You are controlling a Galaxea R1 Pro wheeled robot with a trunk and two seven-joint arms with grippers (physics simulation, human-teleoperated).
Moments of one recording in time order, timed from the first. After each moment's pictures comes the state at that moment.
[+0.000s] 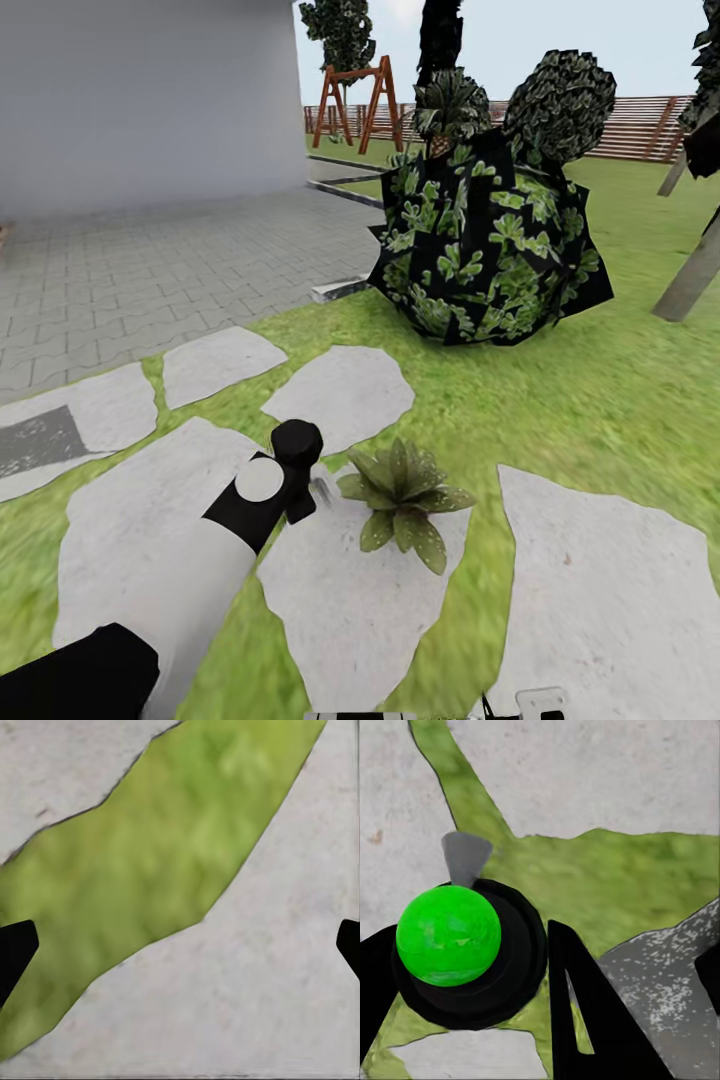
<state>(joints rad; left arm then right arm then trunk) -0.92 -0.16 -0.38 -0.95 -1.67 0.99 -1.56 -0.38 -0.05 0.09 -0.03 0.04 -0.57 -0.10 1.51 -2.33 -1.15</state>
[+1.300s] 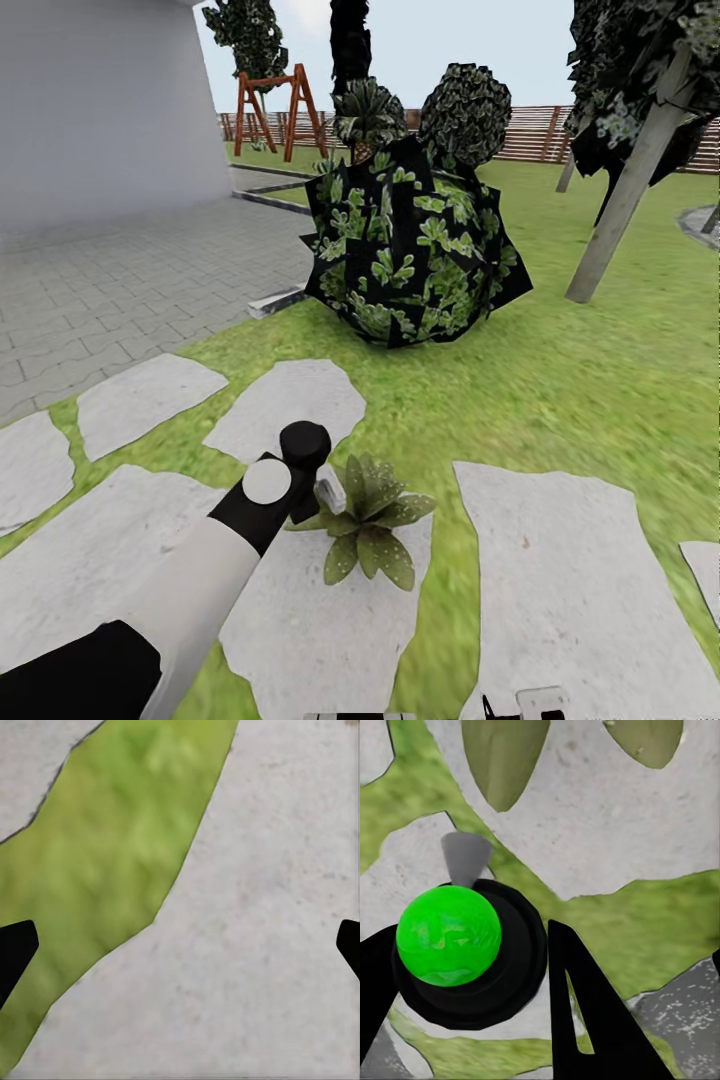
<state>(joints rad) -0.92 -0.17 -0.43 -0.95 -1.67 0.97 -1.56 -0.38 -0.05 0.09 -0.03 0.04 -0.58 -0.10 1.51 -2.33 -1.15</state>
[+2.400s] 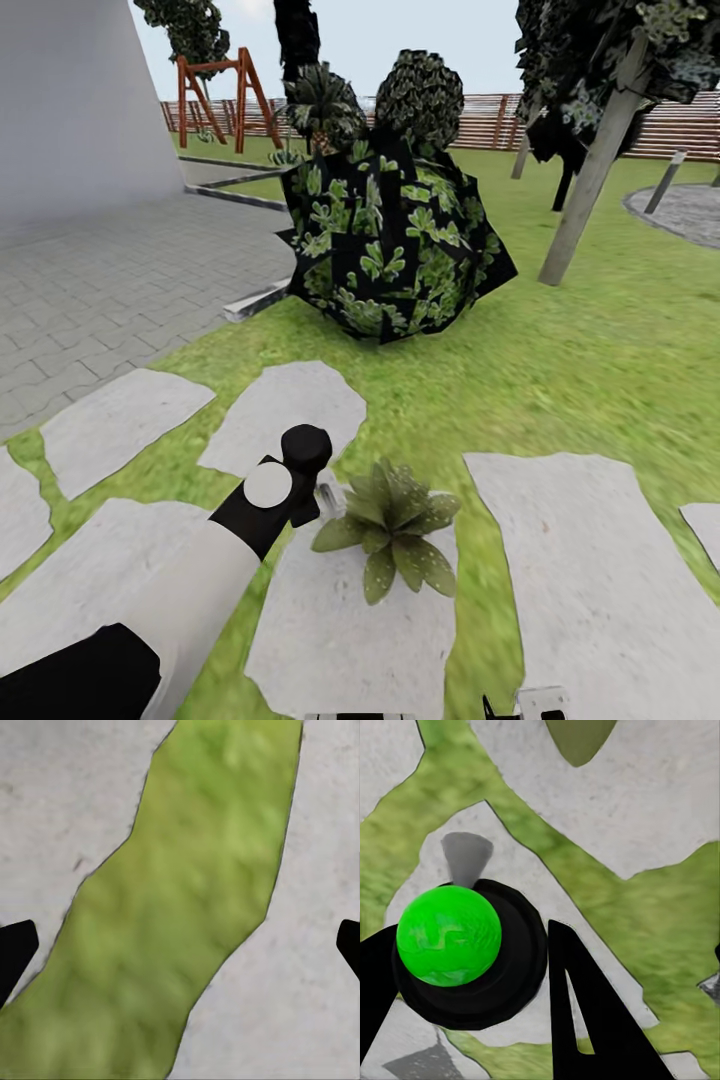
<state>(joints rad) -0.92 -0.17 -0.44 -0.95 -1.67 0.96 -1.56 -0.38 -0.05 0.09 -0.03 0.04 -0.57 -0.10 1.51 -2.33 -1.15</state>
